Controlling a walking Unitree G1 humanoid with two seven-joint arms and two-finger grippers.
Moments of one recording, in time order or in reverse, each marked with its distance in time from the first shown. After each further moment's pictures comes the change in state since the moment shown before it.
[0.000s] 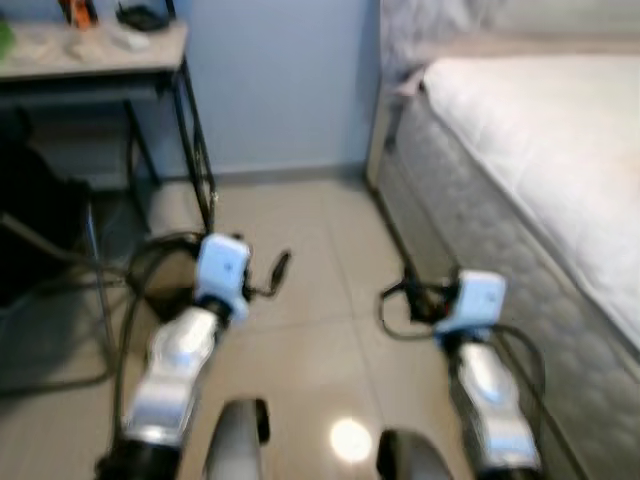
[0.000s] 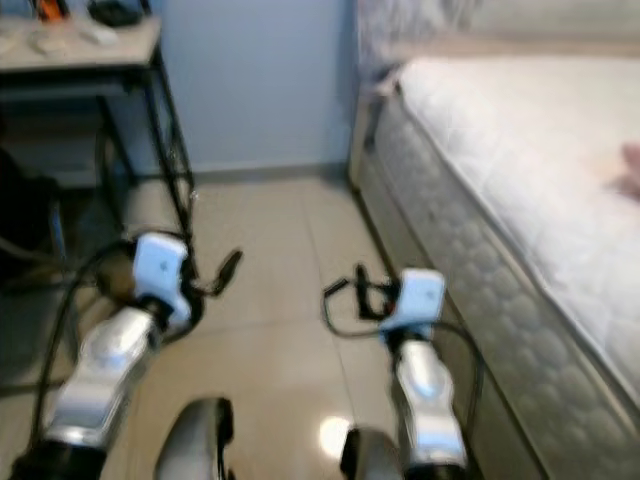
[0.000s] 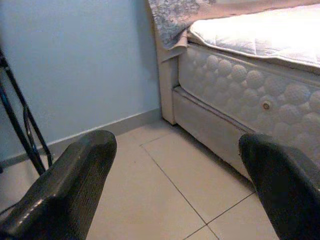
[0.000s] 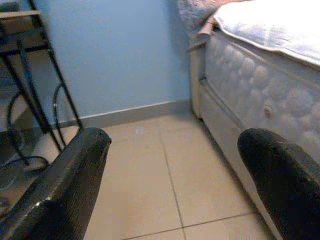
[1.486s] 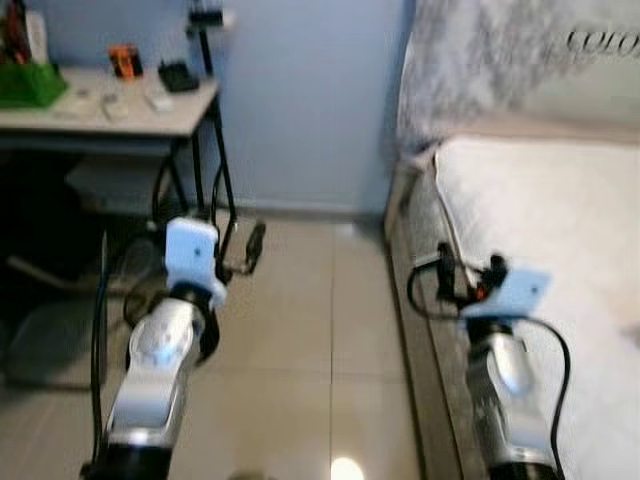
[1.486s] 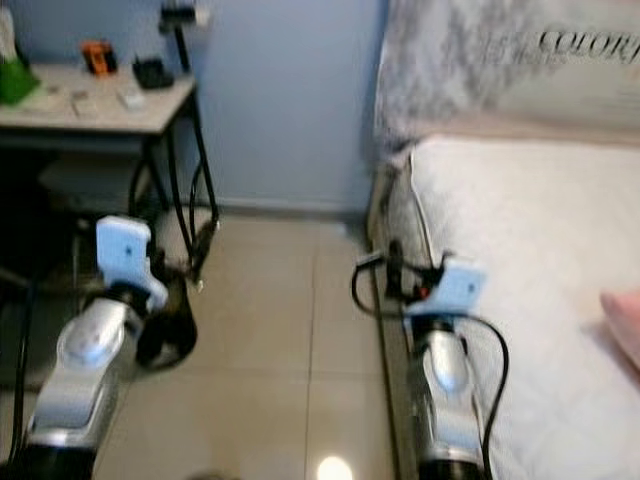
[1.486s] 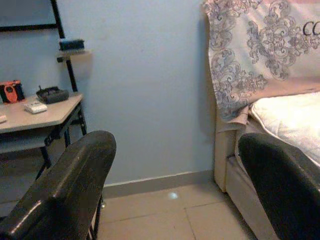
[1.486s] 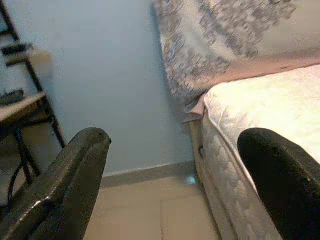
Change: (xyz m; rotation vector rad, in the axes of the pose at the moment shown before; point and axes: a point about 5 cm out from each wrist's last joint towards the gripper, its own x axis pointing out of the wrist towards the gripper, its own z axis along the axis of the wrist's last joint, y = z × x) left arm -0.006 0.016 0.022 -0.005 -0.116 0.134; right arm -0.002 -0.025 0.023 0.054 -0.123 -0.139
